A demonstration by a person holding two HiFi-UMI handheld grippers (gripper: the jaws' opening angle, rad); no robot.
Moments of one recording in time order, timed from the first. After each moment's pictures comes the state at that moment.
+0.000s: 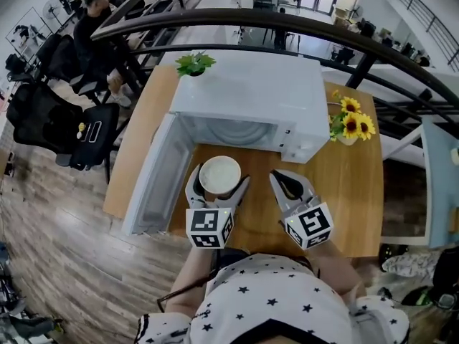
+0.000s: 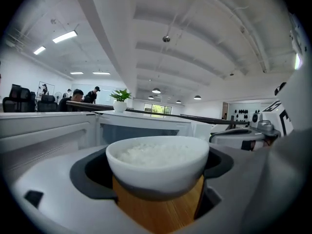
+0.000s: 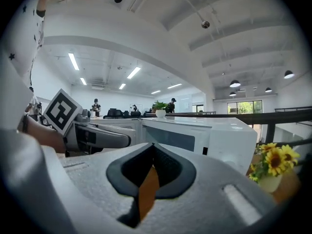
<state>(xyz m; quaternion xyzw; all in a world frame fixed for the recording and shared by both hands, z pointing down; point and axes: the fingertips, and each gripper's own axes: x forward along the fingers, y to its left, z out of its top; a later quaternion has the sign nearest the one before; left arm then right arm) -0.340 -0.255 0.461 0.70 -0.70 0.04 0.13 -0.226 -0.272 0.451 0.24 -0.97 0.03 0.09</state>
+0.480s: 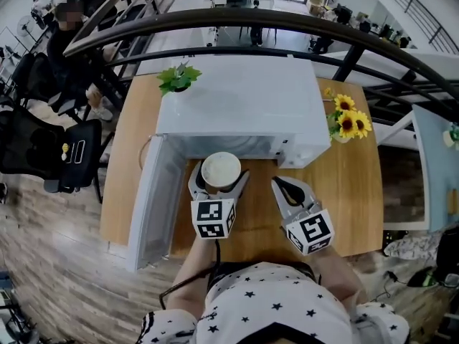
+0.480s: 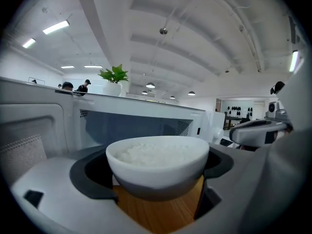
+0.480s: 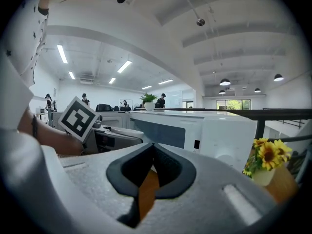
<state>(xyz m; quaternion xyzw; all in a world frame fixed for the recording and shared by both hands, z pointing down) -0.361 -0.338 0.504 0.73 -0.66 0.06 0.14 -0.232 -0.309 0.475 0.30 -0.95 0.04 0.12</state>
